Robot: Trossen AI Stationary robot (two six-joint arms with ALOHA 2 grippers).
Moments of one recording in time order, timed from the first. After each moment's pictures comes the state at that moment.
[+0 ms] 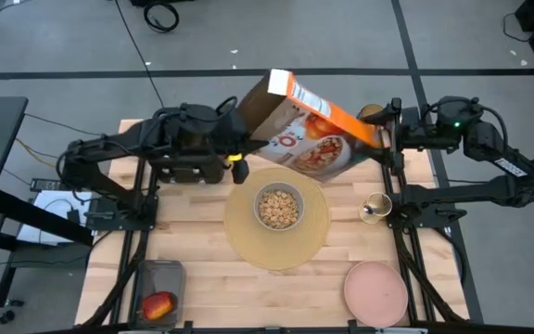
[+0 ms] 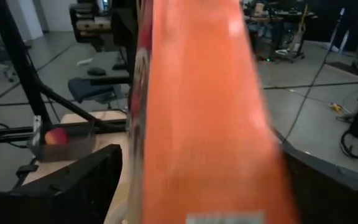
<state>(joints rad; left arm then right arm) 0.06 1.47 1.77 -0.61 -0.21 -0.09 -0.26 0.73 1.23 -0.65 -0.12 -0.03</state>
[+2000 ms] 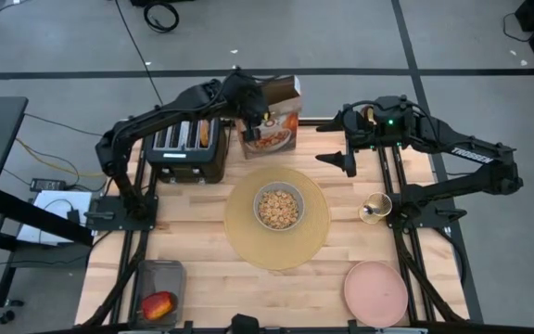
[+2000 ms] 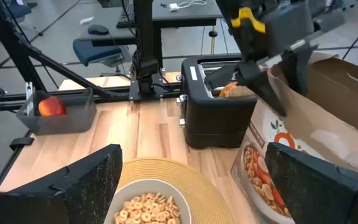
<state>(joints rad) 0.48 1.77 1.79 -0.70 -0.08 0.50 -0.27 1.03 1.23 -0.52 -0.18 -0.05</state>
